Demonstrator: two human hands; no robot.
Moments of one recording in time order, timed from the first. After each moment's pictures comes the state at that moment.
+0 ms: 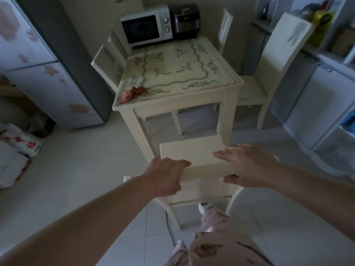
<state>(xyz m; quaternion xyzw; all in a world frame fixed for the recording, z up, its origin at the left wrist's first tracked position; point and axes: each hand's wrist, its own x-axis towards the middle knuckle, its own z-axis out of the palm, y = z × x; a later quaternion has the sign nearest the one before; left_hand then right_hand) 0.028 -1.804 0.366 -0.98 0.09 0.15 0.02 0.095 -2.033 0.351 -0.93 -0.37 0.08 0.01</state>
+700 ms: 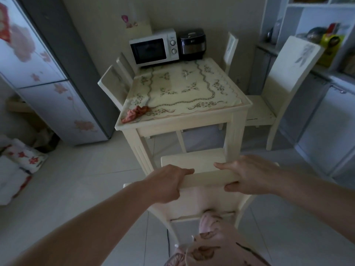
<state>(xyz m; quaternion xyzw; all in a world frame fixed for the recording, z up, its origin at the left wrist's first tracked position) 0.097 -1.778 0.366 -0.98 0.08 0.15 -0.05 0.165 -2.006 0.361 -0.93 -0.36 0.08 0.03</state>
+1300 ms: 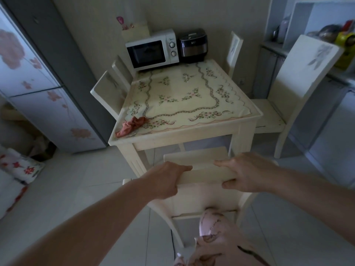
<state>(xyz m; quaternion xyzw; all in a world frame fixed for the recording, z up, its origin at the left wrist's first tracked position) 0.219 -1.739 0.366 -0.99 0.08 0.14 -0.04 0.285 -1.969 0.355 -0.93 -0.35 0.07 0.04</state>
